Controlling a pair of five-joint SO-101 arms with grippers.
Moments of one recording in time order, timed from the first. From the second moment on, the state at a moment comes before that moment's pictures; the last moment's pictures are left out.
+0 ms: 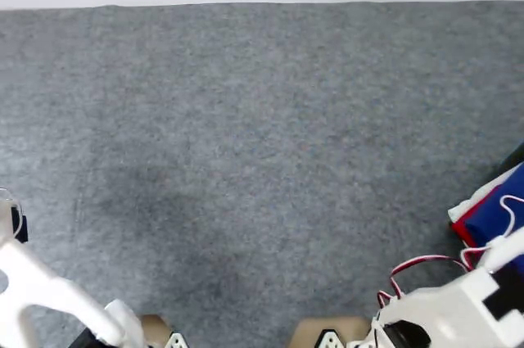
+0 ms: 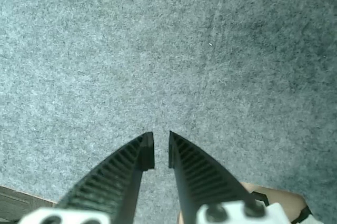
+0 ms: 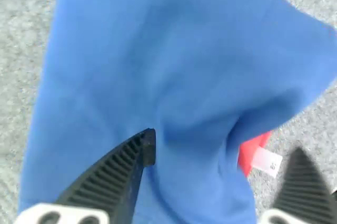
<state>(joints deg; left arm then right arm) -54.6 -29.1 18.6 99.0 -31.5 55.5 9.2 -15.9 83.2 24.8</state>
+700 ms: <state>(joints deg) -54.6 -29.1 18.6 99.0 -31.5 52.6 2.8 -16.0 83.1 44.0</state>
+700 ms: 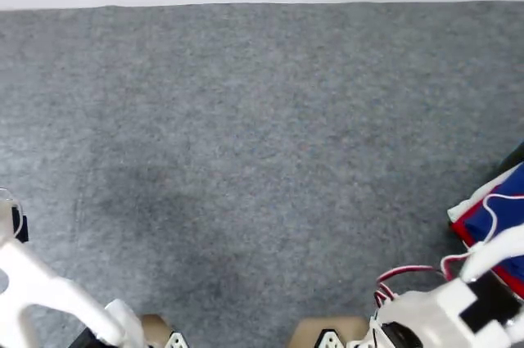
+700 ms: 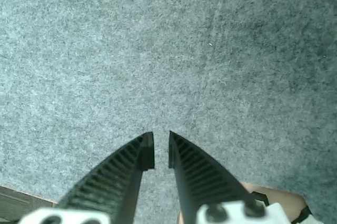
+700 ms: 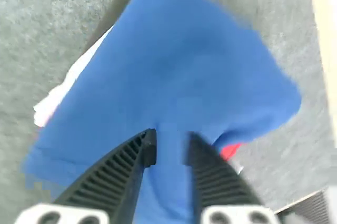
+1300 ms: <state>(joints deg) -54.6 -29.1 18.6 99.0 -31.5 56.8 18.5 -17.1 67.2 50.9</state>
